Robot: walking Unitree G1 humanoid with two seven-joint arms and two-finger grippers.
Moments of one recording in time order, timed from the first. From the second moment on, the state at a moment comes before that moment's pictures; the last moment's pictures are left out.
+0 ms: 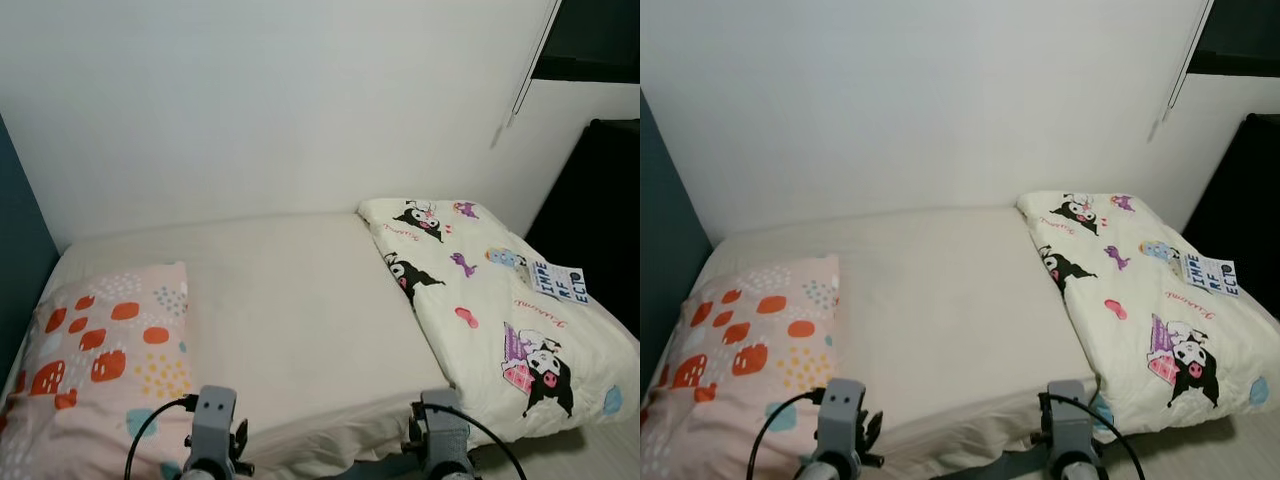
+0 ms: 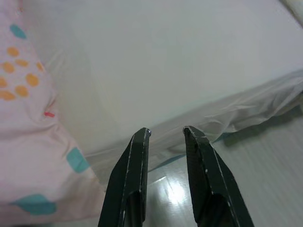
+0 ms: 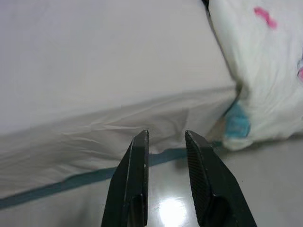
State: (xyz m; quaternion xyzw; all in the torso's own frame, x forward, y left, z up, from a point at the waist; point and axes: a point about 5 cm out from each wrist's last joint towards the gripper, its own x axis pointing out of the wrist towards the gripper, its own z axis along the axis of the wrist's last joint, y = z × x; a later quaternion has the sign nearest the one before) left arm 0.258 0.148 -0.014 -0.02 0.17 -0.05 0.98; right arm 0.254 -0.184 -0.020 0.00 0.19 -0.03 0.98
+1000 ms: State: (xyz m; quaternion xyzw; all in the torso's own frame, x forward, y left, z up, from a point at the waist) left arm 0.239 0.154 -0.032 0.02 0.22 -0.05 0.97; right arm 0.238 -0.172 -0.038 0.01 0.24 -0.02 0.97
